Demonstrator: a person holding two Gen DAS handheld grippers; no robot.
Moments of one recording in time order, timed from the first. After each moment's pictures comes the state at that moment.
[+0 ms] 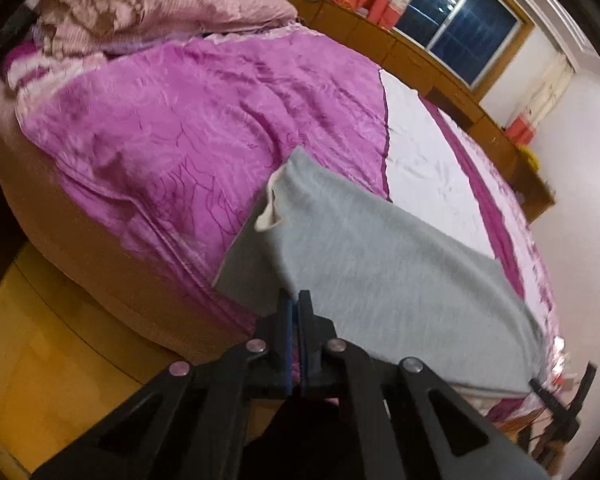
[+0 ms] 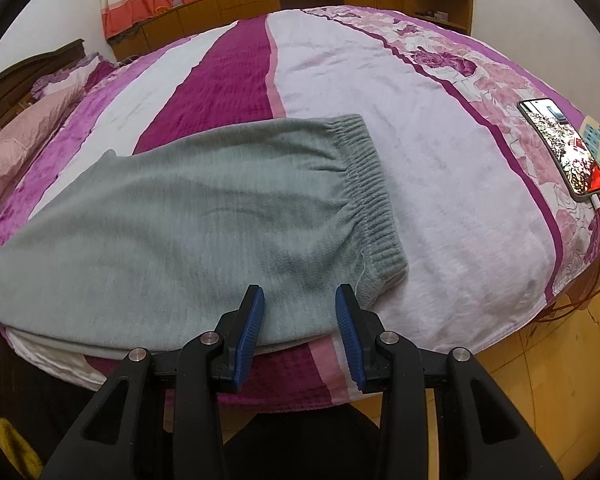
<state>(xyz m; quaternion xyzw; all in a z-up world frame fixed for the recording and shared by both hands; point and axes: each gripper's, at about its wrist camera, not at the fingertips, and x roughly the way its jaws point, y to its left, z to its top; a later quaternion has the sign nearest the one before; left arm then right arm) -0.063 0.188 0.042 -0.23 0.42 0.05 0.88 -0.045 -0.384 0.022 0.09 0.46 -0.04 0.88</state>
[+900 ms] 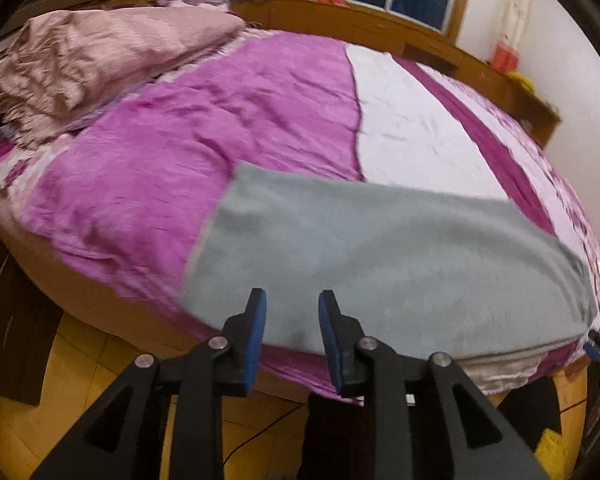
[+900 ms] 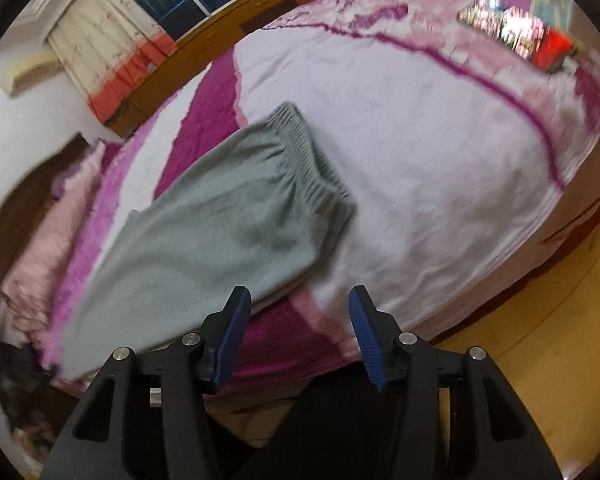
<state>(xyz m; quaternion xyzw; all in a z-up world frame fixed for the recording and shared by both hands) -0.041 0.129 0.054 -0.08 0.44 0.04 0.90 -0.093 -0.428 0.006 0.31 0.41 -0.01 0.86</state>
